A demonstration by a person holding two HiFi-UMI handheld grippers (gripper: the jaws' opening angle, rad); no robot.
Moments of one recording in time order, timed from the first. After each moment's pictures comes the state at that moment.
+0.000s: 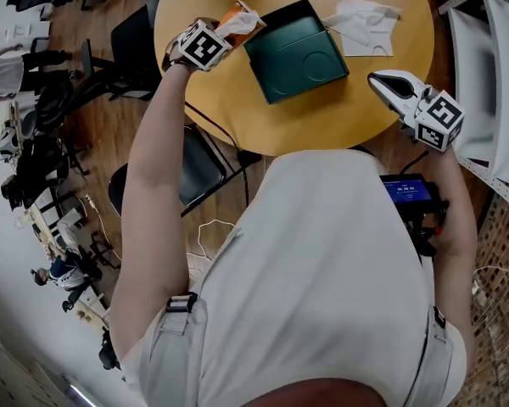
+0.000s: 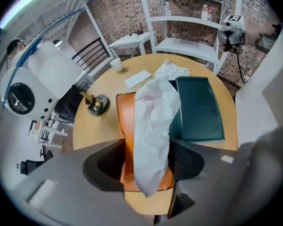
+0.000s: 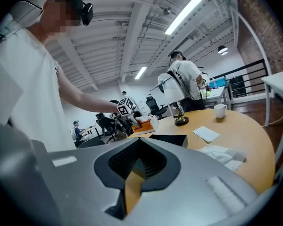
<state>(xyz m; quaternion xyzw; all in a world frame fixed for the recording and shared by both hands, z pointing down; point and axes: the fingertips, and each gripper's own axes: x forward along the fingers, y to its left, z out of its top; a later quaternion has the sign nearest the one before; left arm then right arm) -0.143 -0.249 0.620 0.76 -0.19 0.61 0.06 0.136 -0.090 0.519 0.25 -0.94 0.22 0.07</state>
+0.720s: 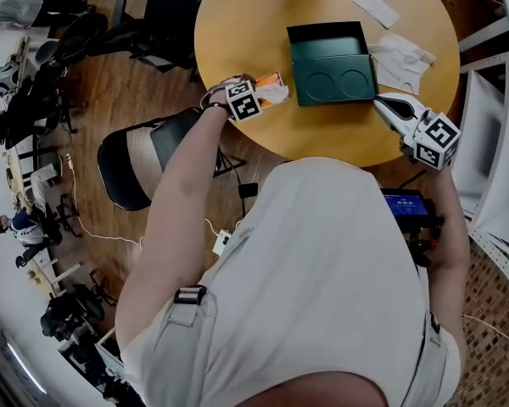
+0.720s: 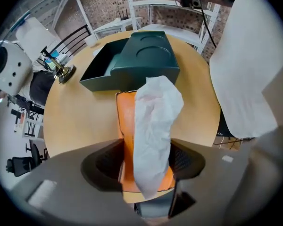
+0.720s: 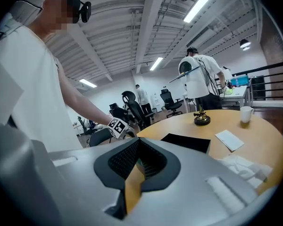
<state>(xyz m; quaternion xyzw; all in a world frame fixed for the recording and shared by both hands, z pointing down) -0.239 -0.073 0.730 0.74 -0.14 0.66 0.08 0.050 -0.083 0.509 0.15 -0.96 0.19 0.11</state>
